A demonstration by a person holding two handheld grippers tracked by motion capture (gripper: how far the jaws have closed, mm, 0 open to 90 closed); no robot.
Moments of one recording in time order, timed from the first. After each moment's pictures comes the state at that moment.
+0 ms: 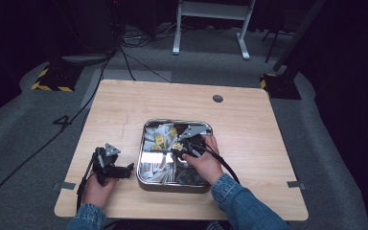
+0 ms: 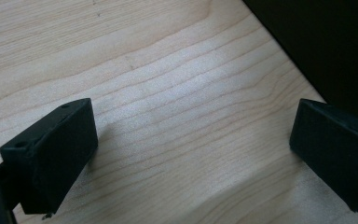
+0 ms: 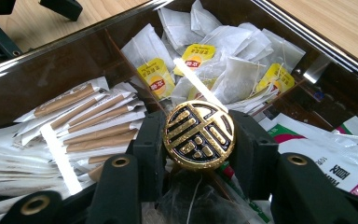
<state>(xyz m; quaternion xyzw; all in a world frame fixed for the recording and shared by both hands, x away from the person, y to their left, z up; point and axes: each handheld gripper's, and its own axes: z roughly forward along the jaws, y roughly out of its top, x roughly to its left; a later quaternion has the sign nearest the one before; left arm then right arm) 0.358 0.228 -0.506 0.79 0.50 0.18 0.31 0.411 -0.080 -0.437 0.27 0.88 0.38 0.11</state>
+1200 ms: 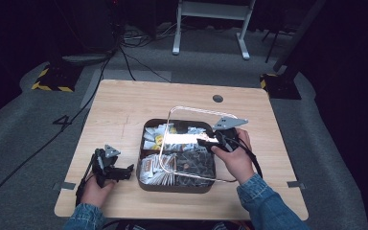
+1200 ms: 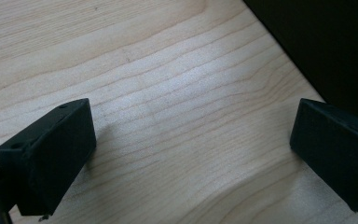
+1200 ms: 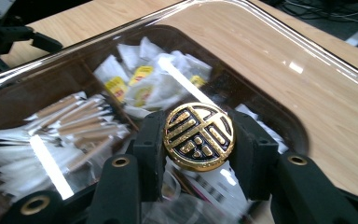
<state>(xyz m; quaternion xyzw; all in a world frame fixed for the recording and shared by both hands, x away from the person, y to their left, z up) 0.354 0.227 -0.506 0.79 0.50 0.18 0.31 0.400 -0.162 -0.379 0.30 0.85 0.41 0.16</state>
